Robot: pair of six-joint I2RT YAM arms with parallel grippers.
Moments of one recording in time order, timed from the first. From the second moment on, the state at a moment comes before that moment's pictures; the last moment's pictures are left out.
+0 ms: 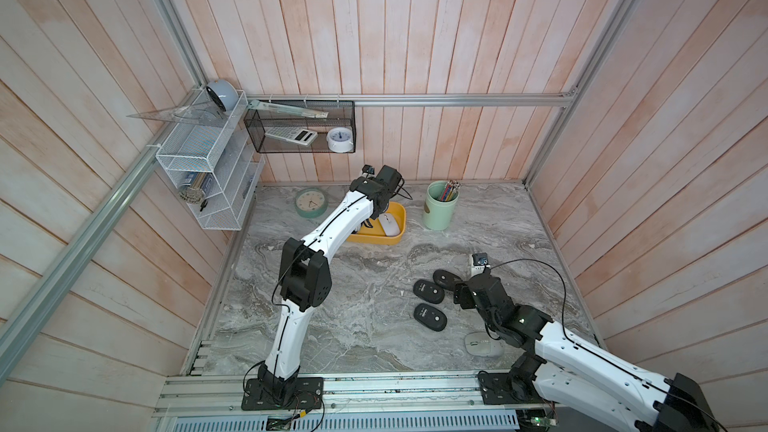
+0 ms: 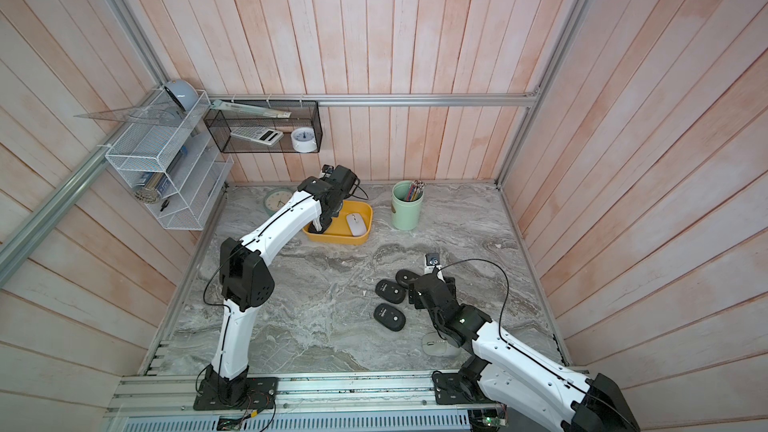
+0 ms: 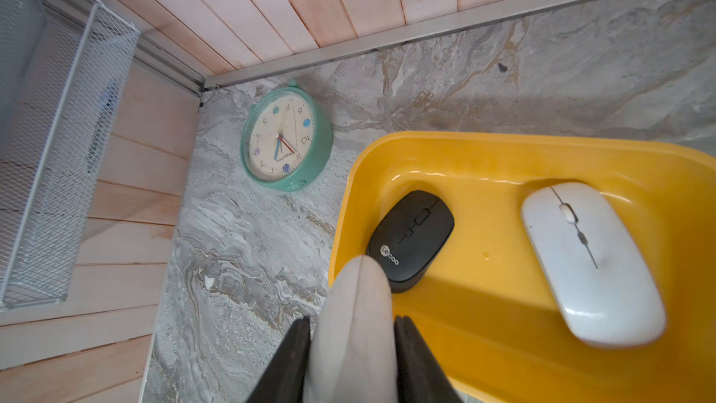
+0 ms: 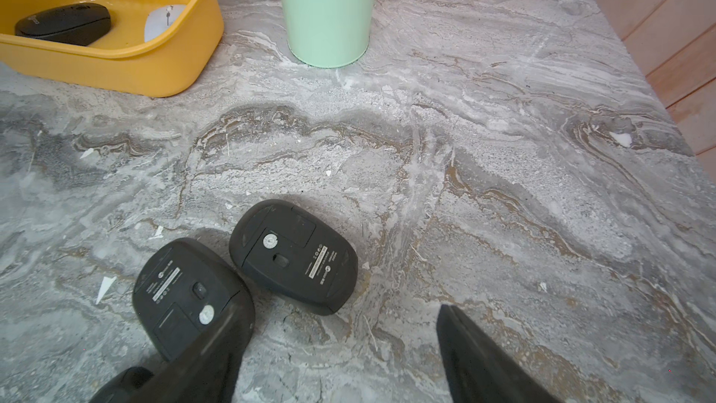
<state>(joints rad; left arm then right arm) -0.56 2.25 2.24 -1.13 -0.72 -0.35 0.75 0.85 0.44 -0.30 0.51 0.41</state>
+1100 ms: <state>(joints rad) -0.64 2.66 2.56 -1.01 -0.93 -0.04 0.75 0.88 0.44 -0.28 0.47 0.39</state>
